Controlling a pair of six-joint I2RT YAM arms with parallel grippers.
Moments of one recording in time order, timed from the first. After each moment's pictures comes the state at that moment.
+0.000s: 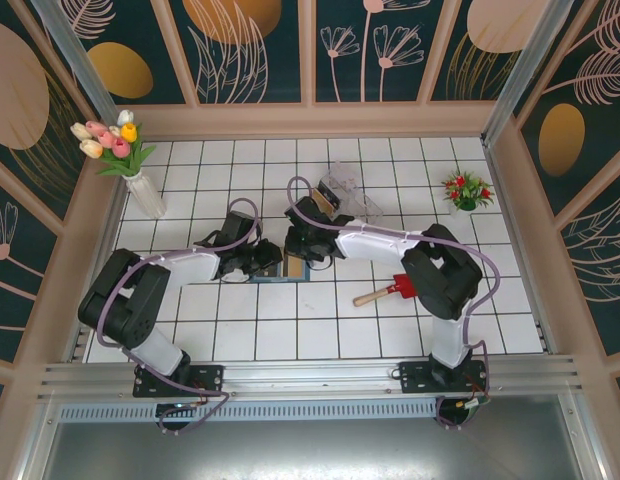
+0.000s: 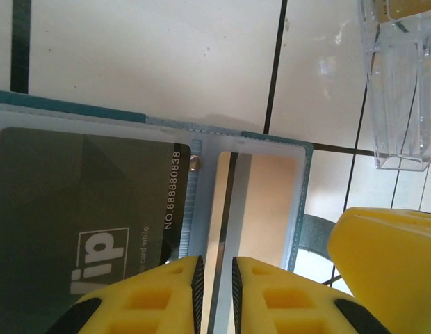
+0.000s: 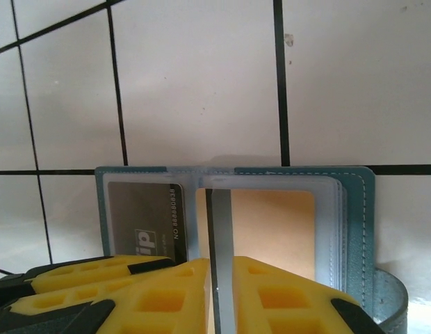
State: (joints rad) left arm -0.47 1.62 0.71 -0.01 0.38 -0.86; right arm 0.86 1.90 1.27 -0.35 -0.04 0.96
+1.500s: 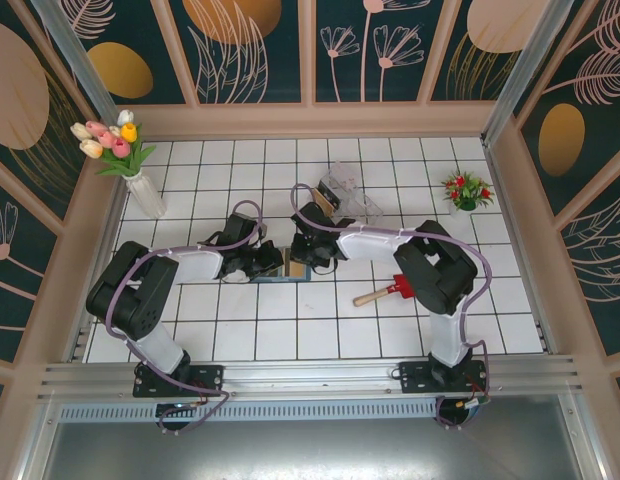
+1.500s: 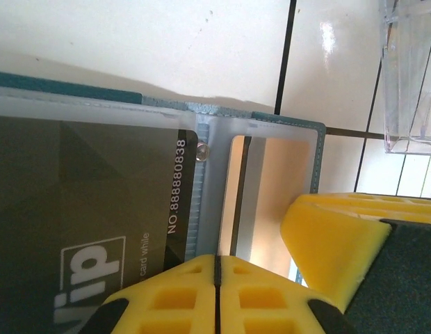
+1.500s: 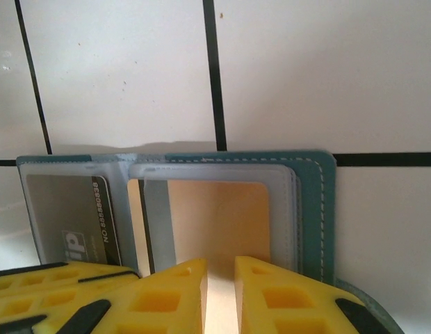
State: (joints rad) left arm -0.46 1.68 0.71 0.03 0.45 -0.85; right arm 0.82 1.94 1.21 -0.31 -0.11 0.94
